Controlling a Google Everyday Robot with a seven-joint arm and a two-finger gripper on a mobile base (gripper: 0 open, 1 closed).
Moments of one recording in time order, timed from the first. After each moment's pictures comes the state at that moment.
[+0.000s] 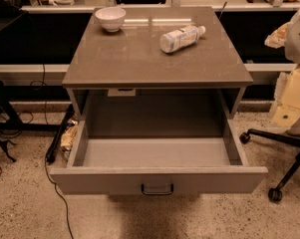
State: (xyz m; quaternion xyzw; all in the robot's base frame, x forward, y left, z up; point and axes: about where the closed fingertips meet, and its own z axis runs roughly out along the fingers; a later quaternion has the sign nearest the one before) arm 0.438 -0.216 0.978 -0.60 0.78 -0.04 0.16
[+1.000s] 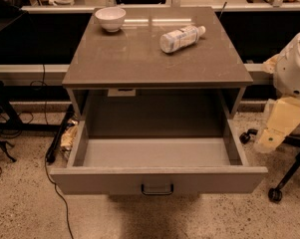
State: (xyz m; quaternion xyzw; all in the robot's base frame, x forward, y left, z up) arm 0.436 -0.221 0.925 -0.58 0.80 -0.03 0.16
